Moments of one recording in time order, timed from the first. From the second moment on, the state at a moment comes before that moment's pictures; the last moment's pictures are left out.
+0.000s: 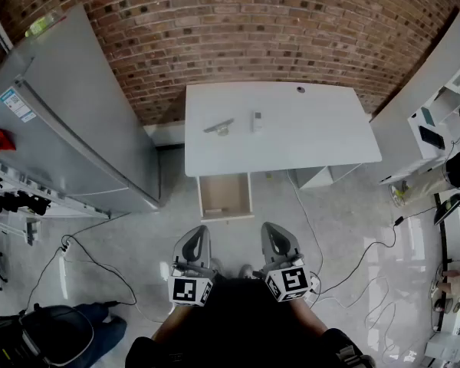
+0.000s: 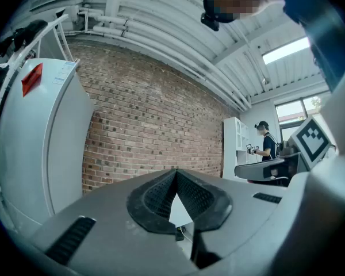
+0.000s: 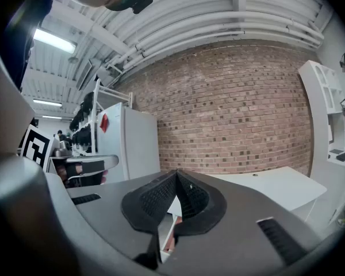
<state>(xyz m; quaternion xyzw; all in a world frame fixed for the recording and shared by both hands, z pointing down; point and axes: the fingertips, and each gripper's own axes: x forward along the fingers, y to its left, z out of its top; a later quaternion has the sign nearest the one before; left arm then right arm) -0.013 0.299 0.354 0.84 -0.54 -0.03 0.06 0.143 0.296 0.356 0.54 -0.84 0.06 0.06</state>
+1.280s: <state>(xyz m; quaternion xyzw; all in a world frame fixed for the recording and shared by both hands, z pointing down) -0.039 0.299 0.356 0.84 -0.53 -0.04 0.07 0.125 0.292 0.367 0.55 -0.83 0.08 0.06</state>
